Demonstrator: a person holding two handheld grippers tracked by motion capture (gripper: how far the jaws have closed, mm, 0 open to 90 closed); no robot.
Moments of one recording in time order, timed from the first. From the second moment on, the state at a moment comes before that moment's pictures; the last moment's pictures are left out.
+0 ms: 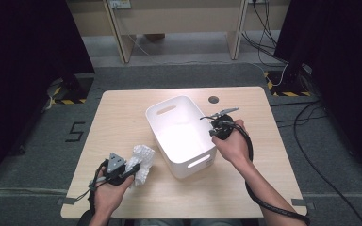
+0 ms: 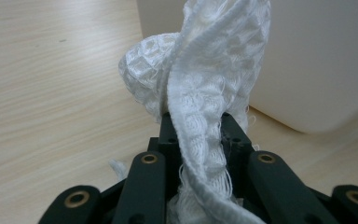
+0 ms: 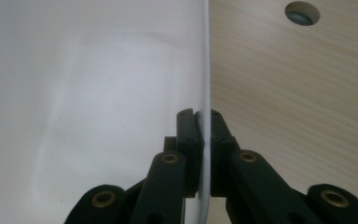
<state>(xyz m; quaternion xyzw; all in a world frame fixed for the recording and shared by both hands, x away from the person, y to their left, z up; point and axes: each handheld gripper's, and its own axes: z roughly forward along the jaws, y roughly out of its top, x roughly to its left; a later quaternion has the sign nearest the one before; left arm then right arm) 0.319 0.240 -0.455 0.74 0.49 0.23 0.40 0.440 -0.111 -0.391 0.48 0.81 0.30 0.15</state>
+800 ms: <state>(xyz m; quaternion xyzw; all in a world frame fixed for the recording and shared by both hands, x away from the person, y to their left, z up) 0.393 0.263 -0.447 0.73 0.52 0.28 0.36 0.423 -0.132 -0.374 0.47 0.81 0.32 0.14</state>
